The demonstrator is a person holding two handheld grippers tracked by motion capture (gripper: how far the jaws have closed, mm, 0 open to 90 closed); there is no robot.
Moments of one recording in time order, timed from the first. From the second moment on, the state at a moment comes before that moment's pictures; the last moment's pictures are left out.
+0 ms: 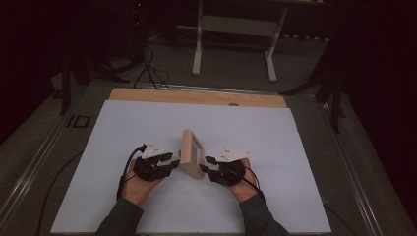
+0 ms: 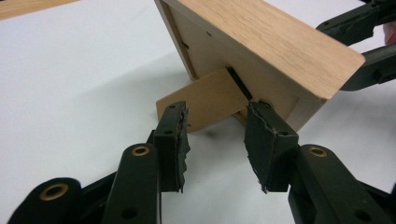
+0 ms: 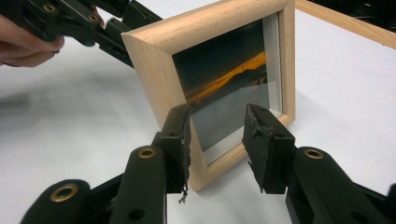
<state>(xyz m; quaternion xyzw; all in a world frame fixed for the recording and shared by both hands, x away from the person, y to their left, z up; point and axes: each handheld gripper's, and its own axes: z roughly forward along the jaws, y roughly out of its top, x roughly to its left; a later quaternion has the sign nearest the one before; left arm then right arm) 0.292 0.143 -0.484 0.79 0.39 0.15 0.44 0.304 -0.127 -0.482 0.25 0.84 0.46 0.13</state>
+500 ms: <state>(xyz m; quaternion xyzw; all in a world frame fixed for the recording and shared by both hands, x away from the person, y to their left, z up) 0.288 0.158 -0.469 0.78 0.40 0.15 0.46 0.305 -0.130 -0.481 0.26 0.84 0.46 0.13</state>
